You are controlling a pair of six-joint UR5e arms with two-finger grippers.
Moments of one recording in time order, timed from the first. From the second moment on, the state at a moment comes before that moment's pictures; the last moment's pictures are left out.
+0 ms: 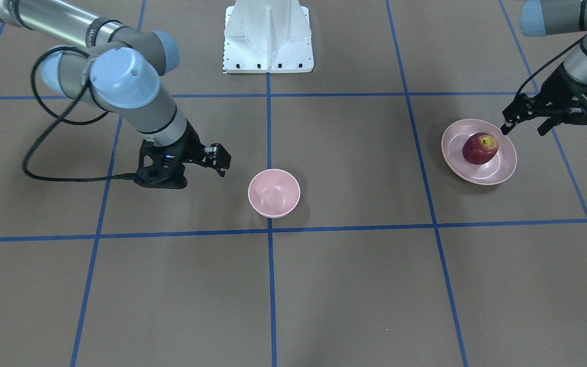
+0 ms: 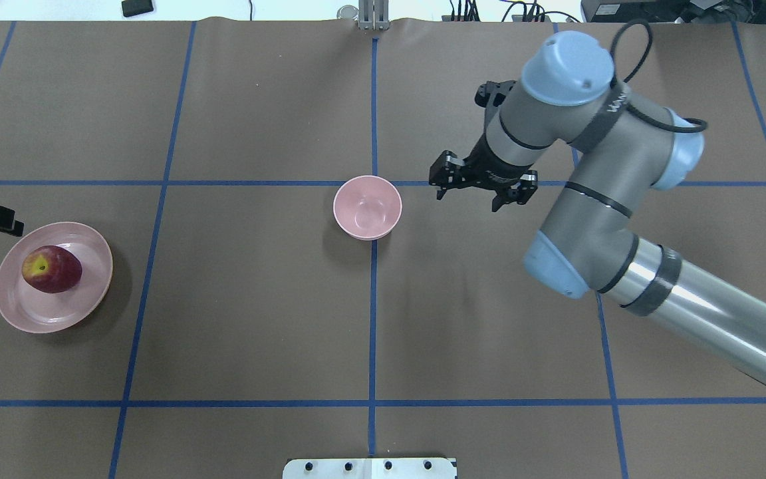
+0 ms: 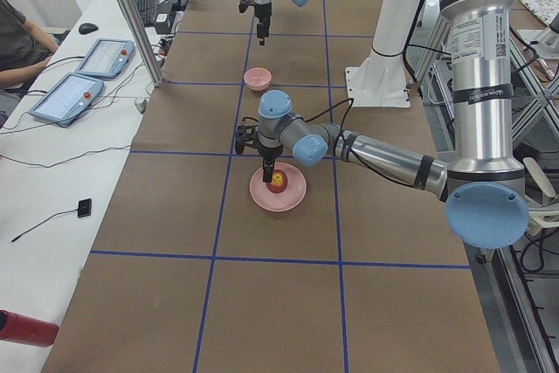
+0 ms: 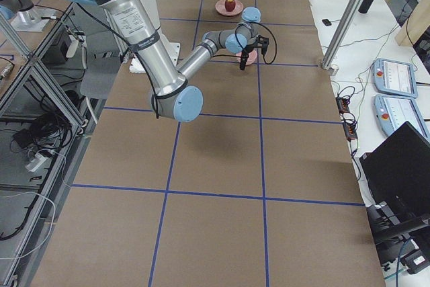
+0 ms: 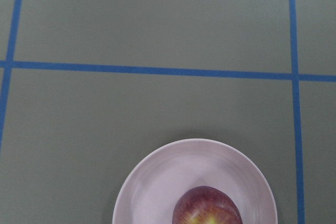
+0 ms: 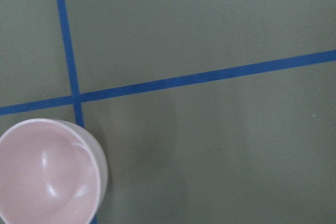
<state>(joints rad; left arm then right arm) -1.02 -1.45 -1.93 -1.97 -2.20 -0.79 0.76 -1.03 1.69 -1.44 2.16 1.20</state>
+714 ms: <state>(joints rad) -0.90 -1.53 -1.80 -1.98 -2.15 -0.83 0.83 -1.16 1.75 -1.43 2.20 1.04</state>
